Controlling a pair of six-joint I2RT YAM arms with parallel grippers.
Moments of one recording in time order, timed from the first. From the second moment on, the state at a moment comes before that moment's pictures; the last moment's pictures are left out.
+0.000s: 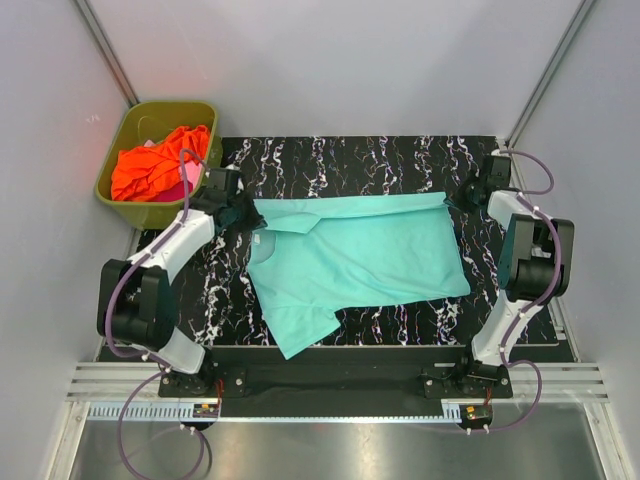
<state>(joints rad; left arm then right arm) -0.21 1.56 1.11 -0.43 0.15 -0.67 -0.16 1.90 1.26 -0.16 -0.22 0.56</state>
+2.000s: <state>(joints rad) -0.34 1.54 0.82 -0.32 0.12 -0.83 0.47 1.71 1.14 -0.19 -0.10 0.96</state>
